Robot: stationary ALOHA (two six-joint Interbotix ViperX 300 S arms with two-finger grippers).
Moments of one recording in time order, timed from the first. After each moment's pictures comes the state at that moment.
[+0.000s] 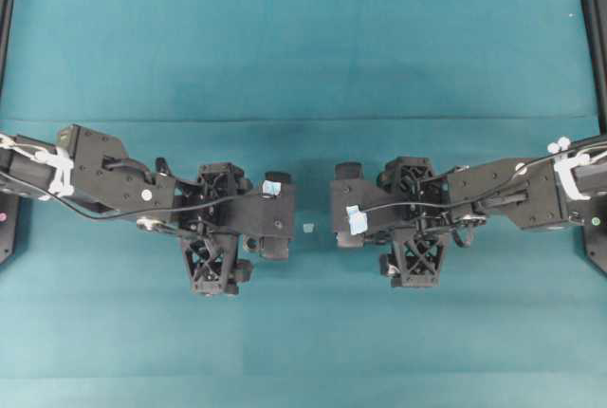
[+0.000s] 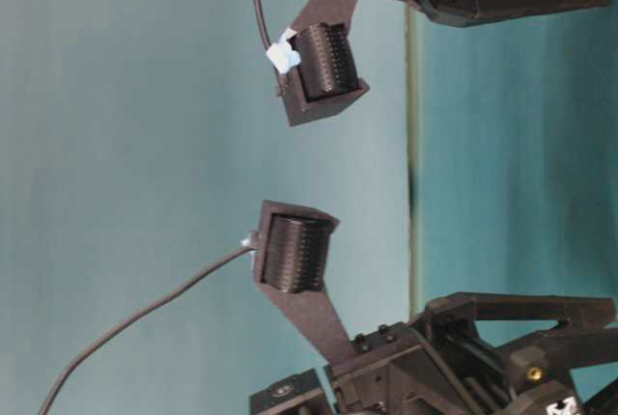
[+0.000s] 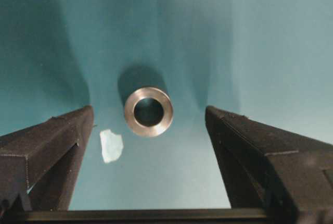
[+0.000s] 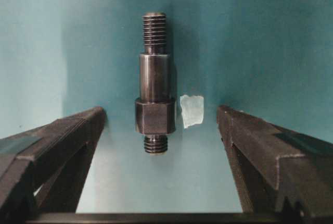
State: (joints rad) left arm -0.06 0.16 0.58 0.02 0.36 -0.05; right arm 0.04 0.11 0.68 0.00 0.46 0.04
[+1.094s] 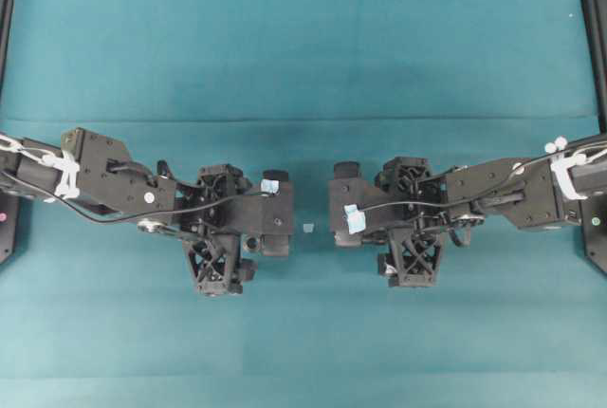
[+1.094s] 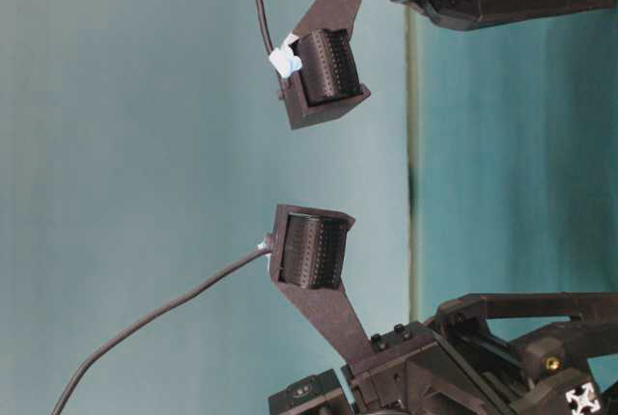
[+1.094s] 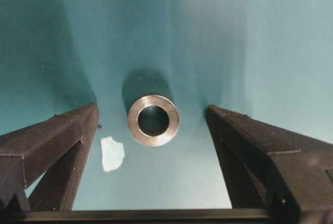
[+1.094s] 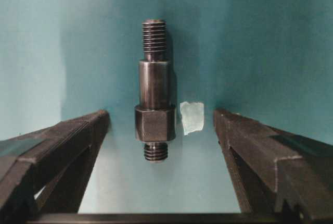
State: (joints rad) left arm -0.06 0.18 0.59 0.02 0.33 -0.08; right arm 0.04 0.12 0.67 0.01 0.44 0.04
